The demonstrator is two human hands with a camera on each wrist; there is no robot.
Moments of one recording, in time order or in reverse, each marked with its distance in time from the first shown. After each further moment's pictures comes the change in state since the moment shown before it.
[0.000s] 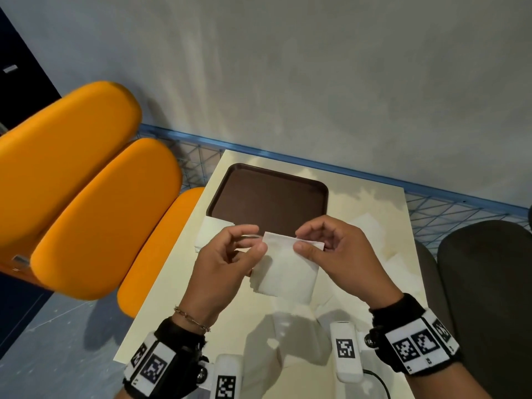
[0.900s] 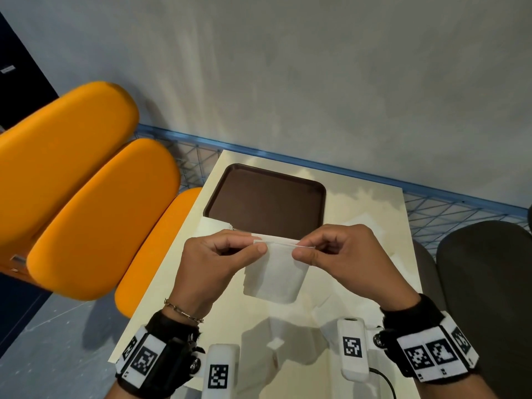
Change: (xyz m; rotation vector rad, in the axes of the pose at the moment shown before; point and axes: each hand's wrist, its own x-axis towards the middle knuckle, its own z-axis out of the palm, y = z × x) left_hand 0.006 0.008 0.001 -0.060 0.038 0.069; right_hand -0.007 -0.016 -0.022 -0.096 -0.071 -0.040
